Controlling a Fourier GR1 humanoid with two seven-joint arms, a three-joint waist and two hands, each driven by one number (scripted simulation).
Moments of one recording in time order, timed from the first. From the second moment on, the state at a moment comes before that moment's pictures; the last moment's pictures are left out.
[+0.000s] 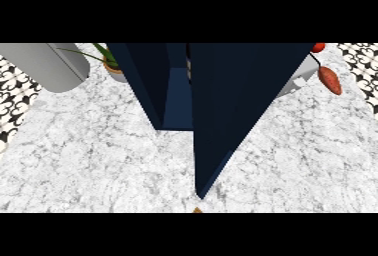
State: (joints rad) left arm 0.59 0.77 -0.06 -2.13 0.94 0.09 -0.56; right arm -0.15 -0.01 0.76 -2.33 0.11 0.07 0.69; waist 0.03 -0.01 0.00
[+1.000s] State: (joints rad) left arm 0.66 0.76 0.21 -2.10 1.05 -0.17 -0.43; right arm -0.87 0.00 0.56 -1.67 0.00 -0.24 0.60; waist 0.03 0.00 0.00
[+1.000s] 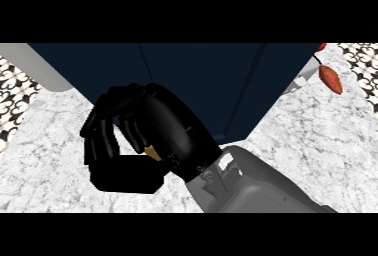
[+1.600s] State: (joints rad) left arm 0.56 0.69 0.12 -2.15 0.97 -0.09 -0.29; right arm -0.97 -0.02 0.36 -1.36 -0.01 -0.10 0.36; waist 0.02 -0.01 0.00
